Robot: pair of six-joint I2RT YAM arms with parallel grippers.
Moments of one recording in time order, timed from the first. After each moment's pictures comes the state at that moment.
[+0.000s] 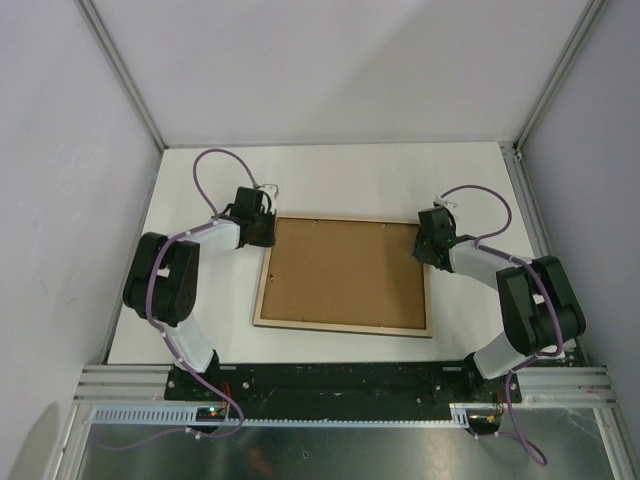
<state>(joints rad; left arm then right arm) -0.27 1.75 0.99 -0.15 0.06 -0.09 0.31 1.56 0.78 -0.14 0.27 0.52</state>
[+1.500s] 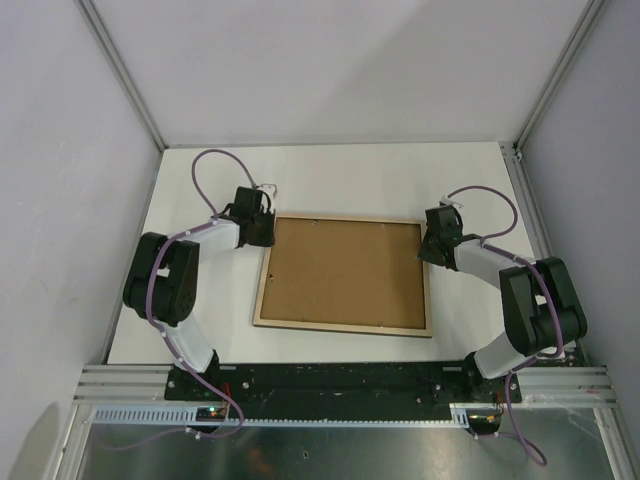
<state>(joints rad) -0.27 1.75 0.99 -0.16 0.06 -0.11 0.27 1.56 0.78 -0.15 0.20 0.54</state>
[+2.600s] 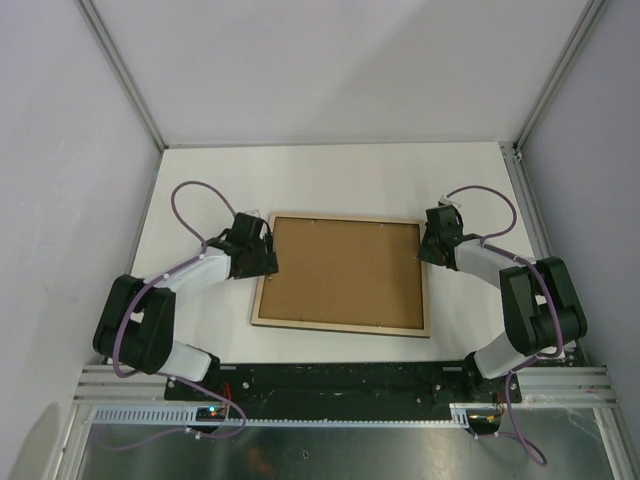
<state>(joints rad) -0.35 1.44 0.76 -0.36 -0.10 -0.46 0.26 1.56 0.78 -0.15 0.17 0.52</state>
